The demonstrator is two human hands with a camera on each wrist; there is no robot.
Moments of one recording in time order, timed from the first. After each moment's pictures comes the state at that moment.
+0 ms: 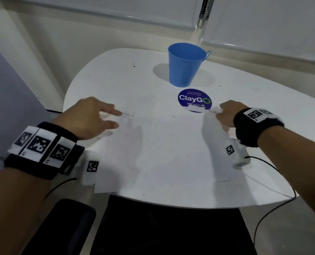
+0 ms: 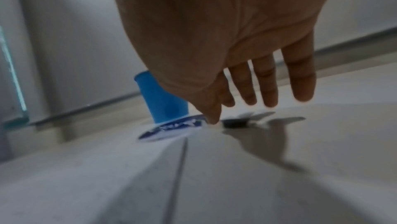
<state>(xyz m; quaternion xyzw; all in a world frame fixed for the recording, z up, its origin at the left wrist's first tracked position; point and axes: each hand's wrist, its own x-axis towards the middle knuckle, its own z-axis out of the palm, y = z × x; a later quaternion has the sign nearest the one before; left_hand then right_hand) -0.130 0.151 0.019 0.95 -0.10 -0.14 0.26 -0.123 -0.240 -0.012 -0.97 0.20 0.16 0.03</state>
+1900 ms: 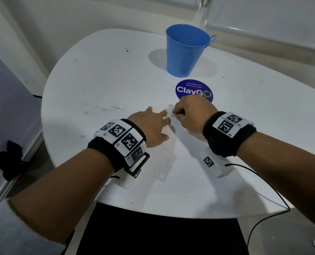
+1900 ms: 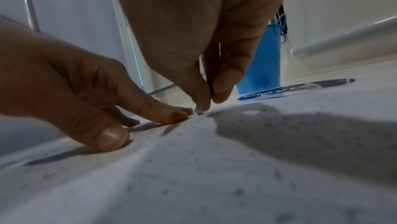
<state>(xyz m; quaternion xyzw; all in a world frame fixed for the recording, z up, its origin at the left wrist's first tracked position) -0.116 0.005 -0.028 0.91 -0.31 -0.27 -0.09 -0.115 -0.160 -0.031 -0.99 -0.07 0.05 0.12</state>
